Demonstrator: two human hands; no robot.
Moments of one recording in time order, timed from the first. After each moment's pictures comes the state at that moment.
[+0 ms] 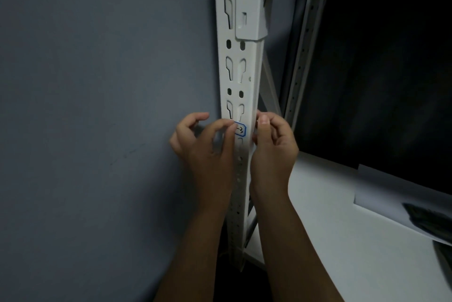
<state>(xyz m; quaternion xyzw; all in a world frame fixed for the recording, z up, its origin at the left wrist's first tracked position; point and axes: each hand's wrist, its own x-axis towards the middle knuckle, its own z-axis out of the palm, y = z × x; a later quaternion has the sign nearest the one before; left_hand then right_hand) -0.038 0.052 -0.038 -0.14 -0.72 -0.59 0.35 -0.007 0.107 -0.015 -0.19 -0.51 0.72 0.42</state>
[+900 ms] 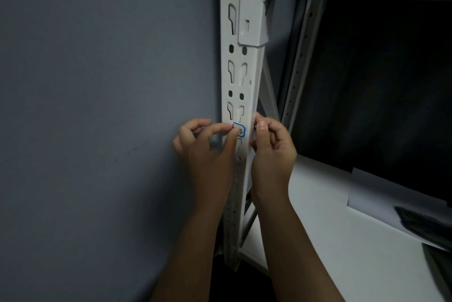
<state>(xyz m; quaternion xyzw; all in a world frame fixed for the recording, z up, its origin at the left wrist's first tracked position) -0.031 0.045 -0.030 -0.13 -0.75 -0.60 0.26 0.000 0.106 -0.018 -0.17 -0.50 0.74 0.41</state>
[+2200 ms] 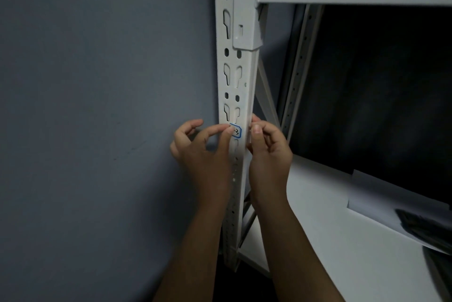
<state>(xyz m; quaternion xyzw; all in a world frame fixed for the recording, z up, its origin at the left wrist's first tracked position) -0.025 0.053 -0.023 -0.06 -0.71 -0.64 0.27 0.008 0.109 -0.019 -0.15 -0.54 0.74 0.38</state>
